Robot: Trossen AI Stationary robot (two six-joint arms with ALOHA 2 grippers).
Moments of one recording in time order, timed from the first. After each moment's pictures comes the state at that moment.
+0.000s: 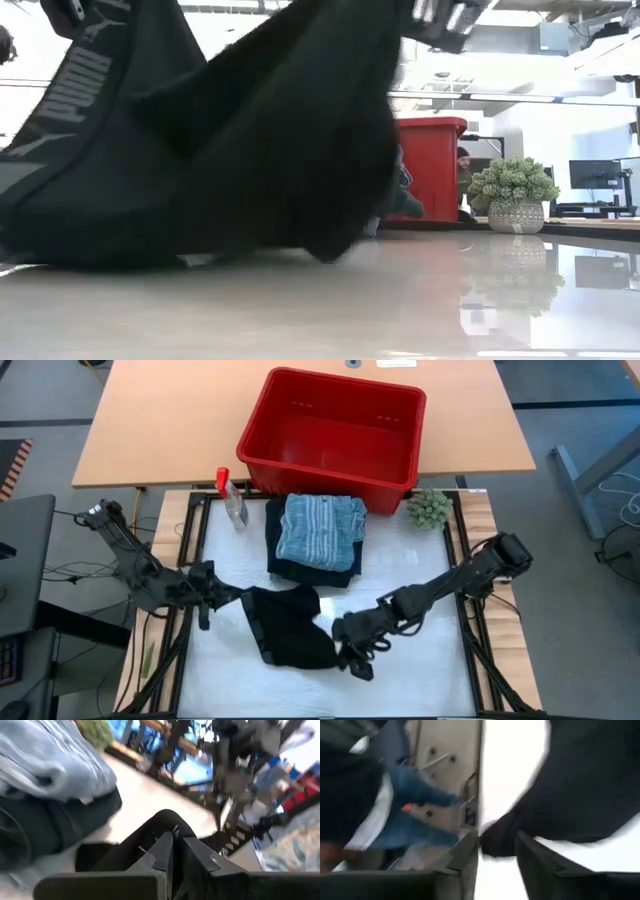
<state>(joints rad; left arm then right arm) -0.80 0.67 0.62 -0.24 -0.86 -0.74 0.44 1.70 1.32 -0.35 -0.23 0.65</state>
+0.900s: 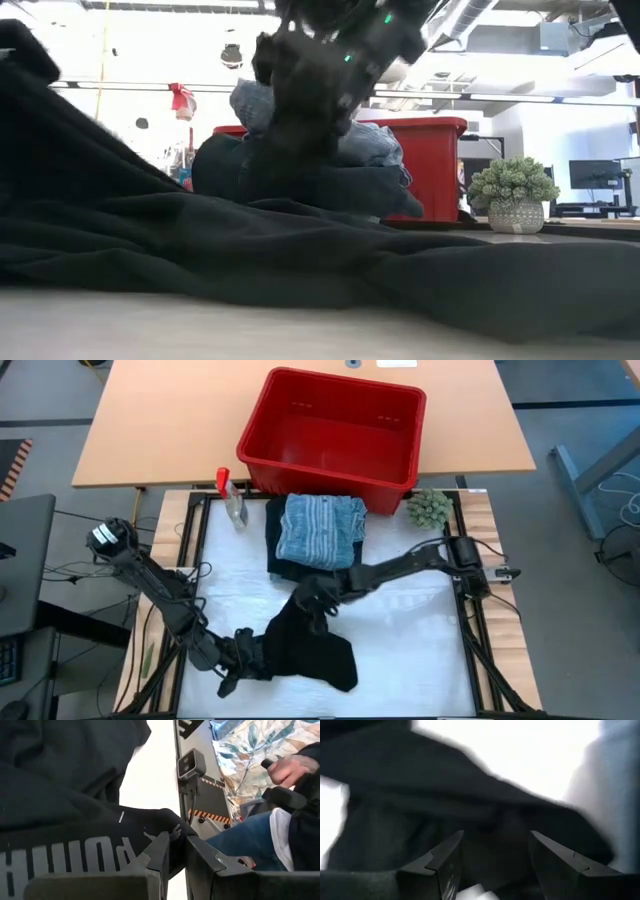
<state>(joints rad) -0.83 1.35 0.62 0.20 -0.26 -0.91 0.11 2.05 1.47 -0.29 -0.11 0.22</state>
